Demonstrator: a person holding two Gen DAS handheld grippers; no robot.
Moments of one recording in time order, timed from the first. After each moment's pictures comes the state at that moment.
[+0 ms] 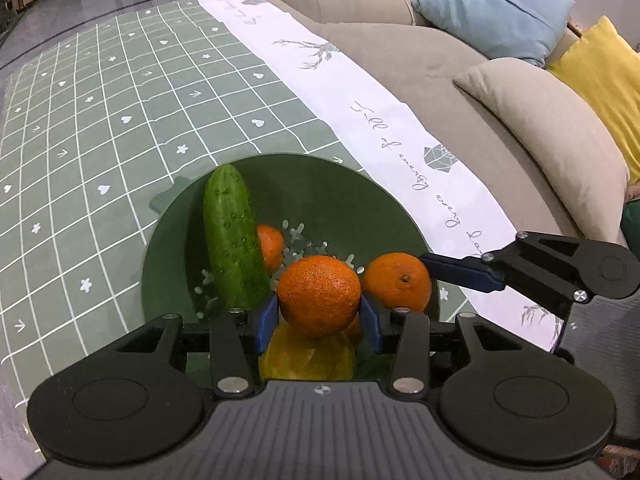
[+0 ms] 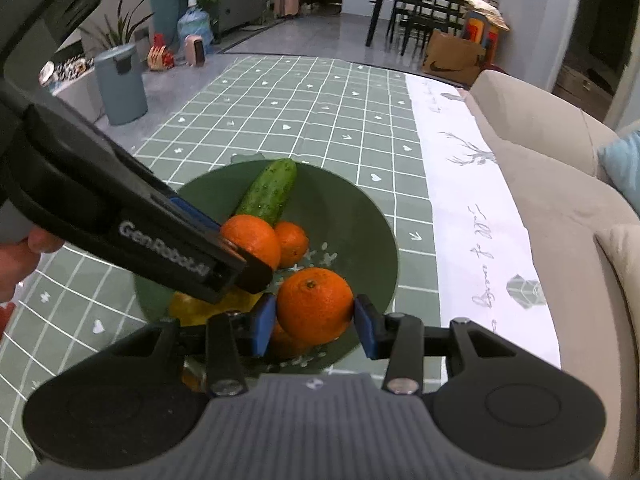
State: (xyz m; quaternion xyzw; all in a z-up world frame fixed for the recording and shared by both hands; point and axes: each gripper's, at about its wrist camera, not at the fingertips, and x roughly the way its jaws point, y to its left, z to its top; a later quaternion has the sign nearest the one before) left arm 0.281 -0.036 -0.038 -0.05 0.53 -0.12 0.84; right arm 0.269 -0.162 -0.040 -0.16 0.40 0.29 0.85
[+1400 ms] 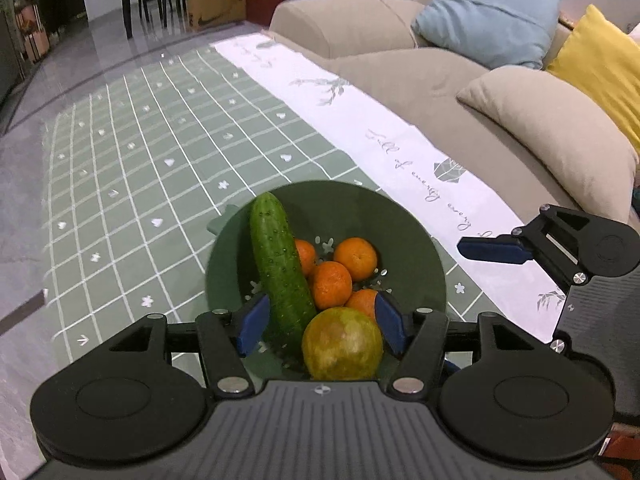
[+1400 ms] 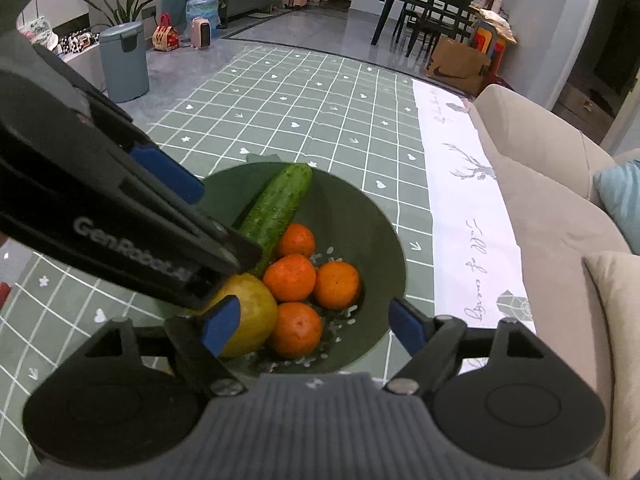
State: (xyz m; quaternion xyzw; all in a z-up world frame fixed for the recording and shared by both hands) left arm 0.233 -0.030 0.005 0.01 0.48 -0.09 0.88; right arm 0.246 -0.149 -0.019 -0.19 0.40 0.28 0.86
